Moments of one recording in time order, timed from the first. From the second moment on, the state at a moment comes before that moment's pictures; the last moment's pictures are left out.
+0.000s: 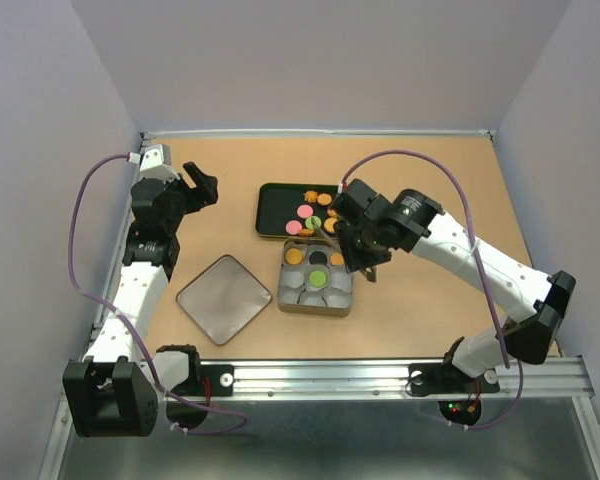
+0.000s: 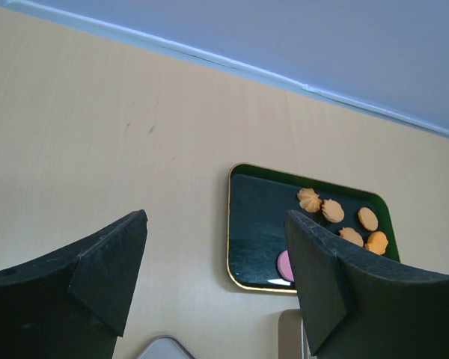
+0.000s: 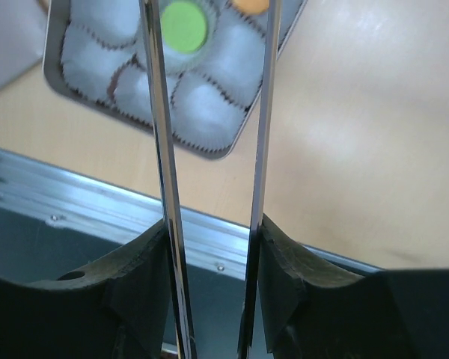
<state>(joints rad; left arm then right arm) -0.02 1.05 0.81 0.06 0.11 -0.38 0.93 1.47 1.56 -1.27 0.19 0.58</state>
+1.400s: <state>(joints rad) -0.02 1.08 0.81 0.06 0.14 -0.38 0.61 1.94 1.79 -1.07 0.11 0.34</state>
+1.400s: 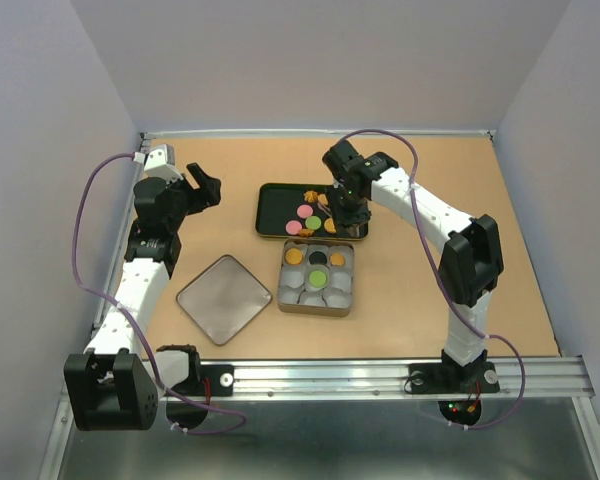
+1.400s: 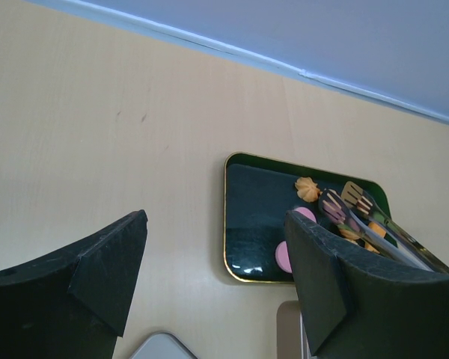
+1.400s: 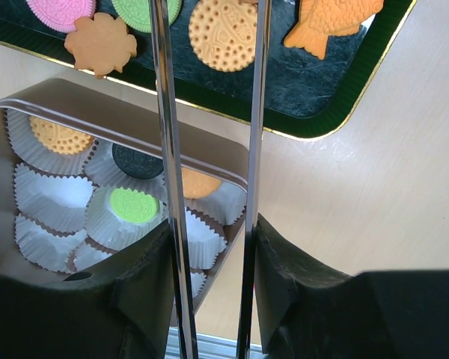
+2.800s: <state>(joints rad) -0.02 1.09 0.81 0.06 0.15 -0.38 0.59 1.94 1.84 -1.09 0.08 0.35</state>
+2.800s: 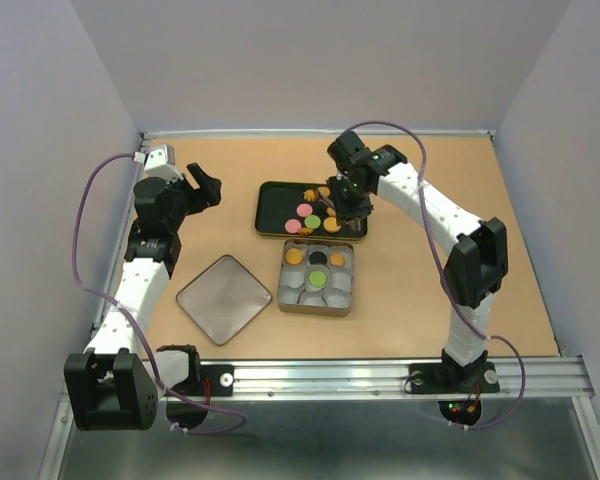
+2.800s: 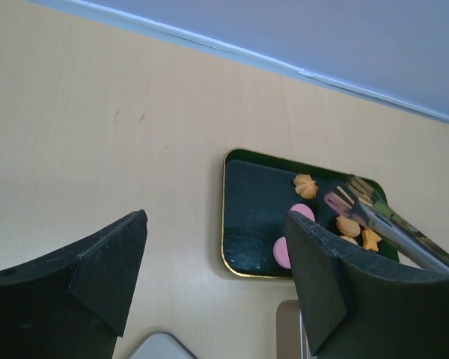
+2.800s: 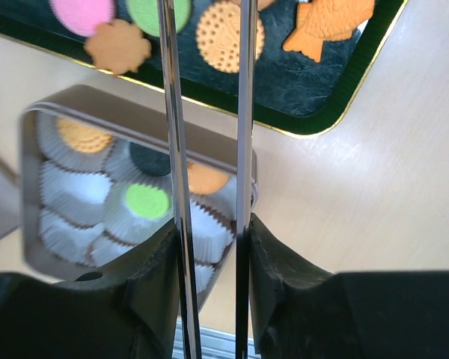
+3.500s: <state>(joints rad) -0.02 1.12 0.81 0.06 0.13 -0.38 0.94 1.48 1.41 -1.06 -0.16 0.50</state>
